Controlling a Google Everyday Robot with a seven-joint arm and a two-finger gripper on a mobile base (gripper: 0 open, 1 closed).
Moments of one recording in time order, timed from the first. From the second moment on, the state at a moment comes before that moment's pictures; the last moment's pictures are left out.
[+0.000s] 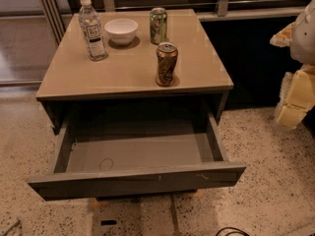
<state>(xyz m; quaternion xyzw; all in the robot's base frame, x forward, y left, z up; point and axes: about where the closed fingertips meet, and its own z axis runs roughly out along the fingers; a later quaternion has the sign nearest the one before) 0.438 -0.217 0.976 -0.60 0.78 -0.03 0.16</state>
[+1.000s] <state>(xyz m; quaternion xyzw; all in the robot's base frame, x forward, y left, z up) 0.499 -0.212 0.972 -0.59 0.78 -0.02 0.23</state>
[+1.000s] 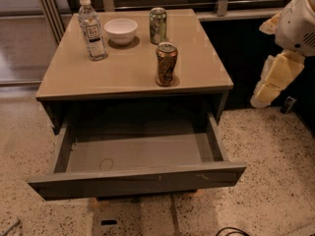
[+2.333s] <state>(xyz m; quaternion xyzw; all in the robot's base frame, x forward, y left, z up) 0.654 -0.128 0.966 -0.56 0.72 0.16 0.36</state>
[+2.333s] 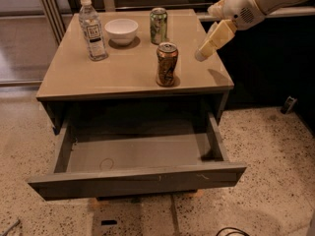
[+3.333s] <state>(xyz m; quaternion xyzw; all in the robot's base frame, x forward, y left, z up) 0.653 -0.112 0.927 -0.56 0.72 0.21 0.36</state>
